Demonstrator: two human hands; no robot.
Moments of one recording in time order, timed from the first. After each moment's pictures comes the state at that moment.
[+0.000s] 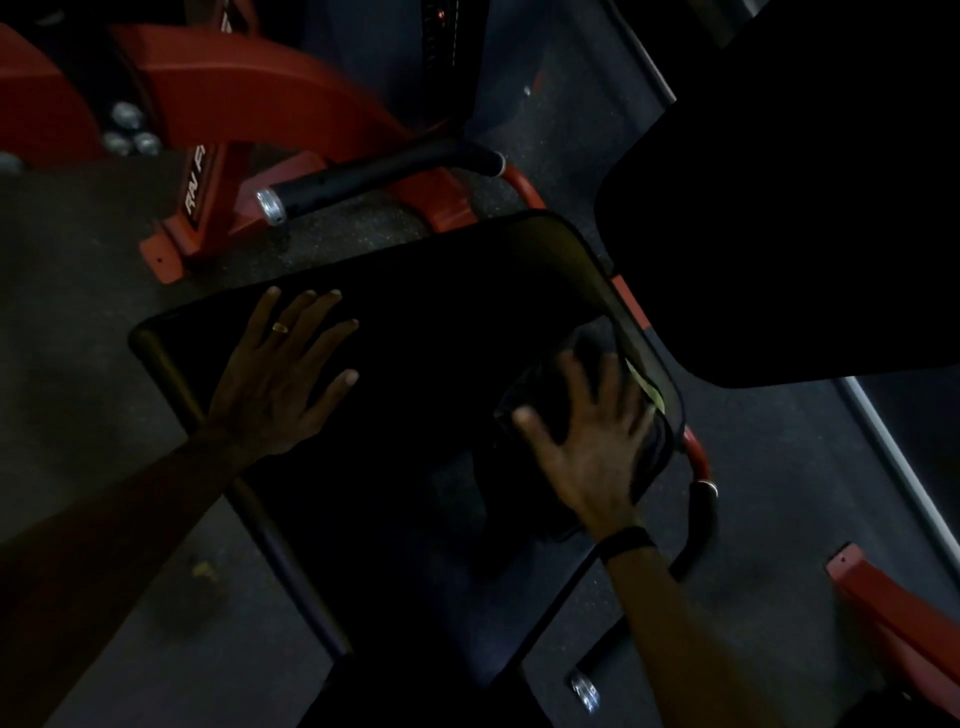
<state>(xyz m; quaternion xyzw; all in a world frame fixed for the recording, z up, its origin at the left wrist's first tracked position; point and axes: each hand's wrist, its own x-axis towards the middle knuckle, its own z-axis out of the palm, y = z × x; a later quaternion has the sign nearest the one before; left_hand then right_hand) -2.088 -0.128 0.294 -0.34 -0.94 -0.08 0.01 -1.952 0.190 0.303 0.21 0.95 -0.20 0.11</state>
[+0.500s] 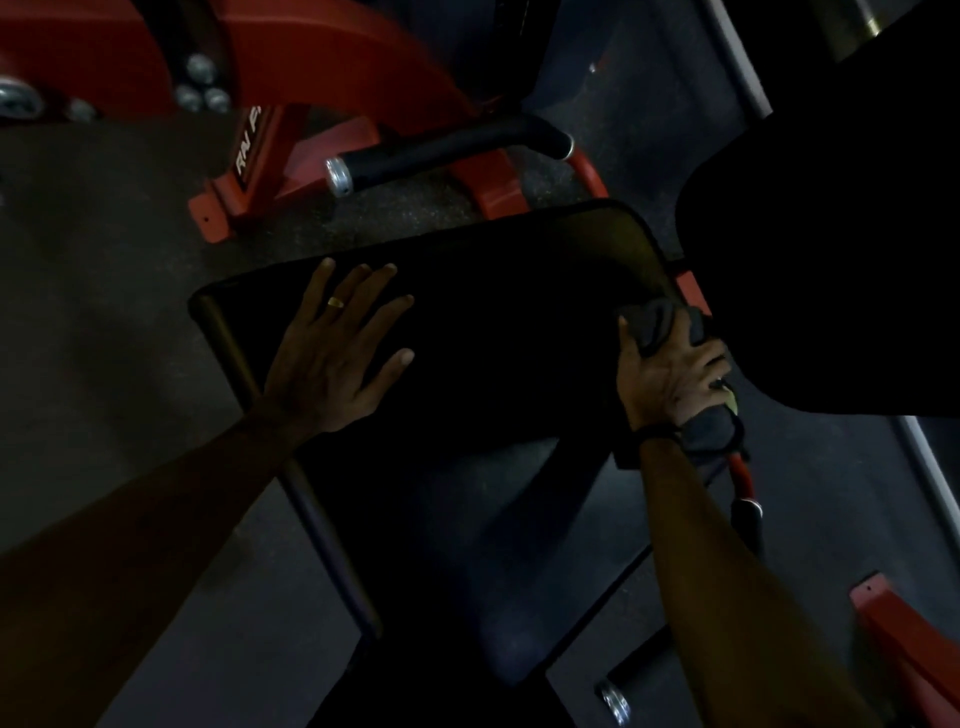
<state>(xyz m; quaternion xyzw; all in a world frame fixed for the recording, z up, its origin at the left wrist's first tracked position) -2.088 -0.128 0.295 -0.31 -0.95 -0.07 0.03 -2.044 0.215 0.246 0.43 0.90 -0.04 0.10</state>
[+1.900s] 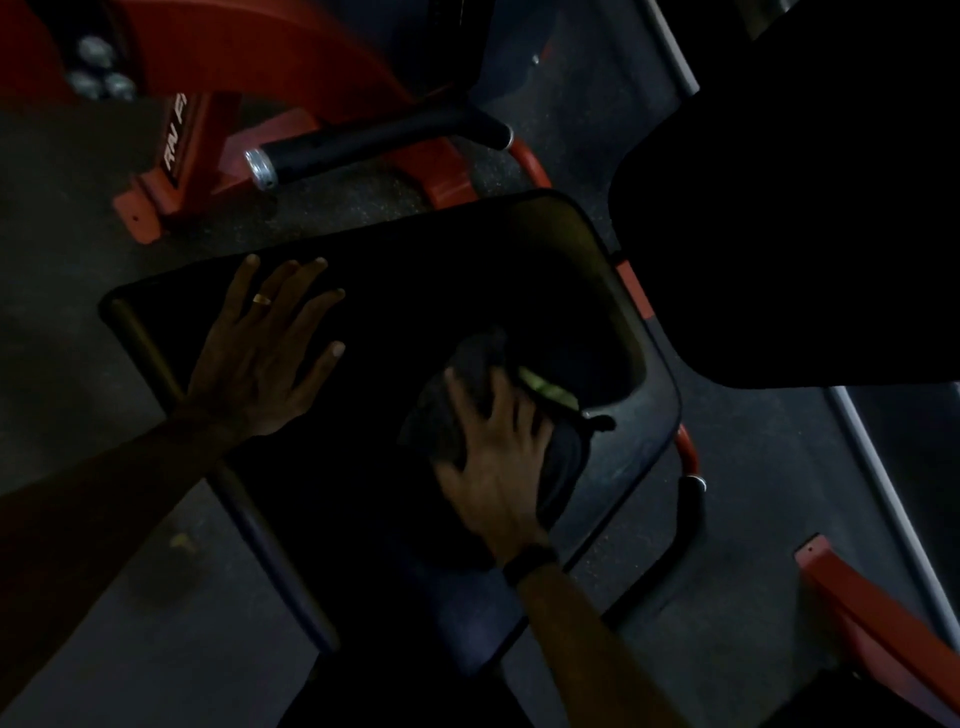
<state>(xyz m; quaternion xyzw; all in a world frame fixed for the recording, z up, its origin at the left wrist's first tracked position) -2.091 -0.127 0.296 -0.30 -0.95 -0.06 -0.02 -1.949 0.105 0.287 0.07 0.98 -0.13 0.12</state>
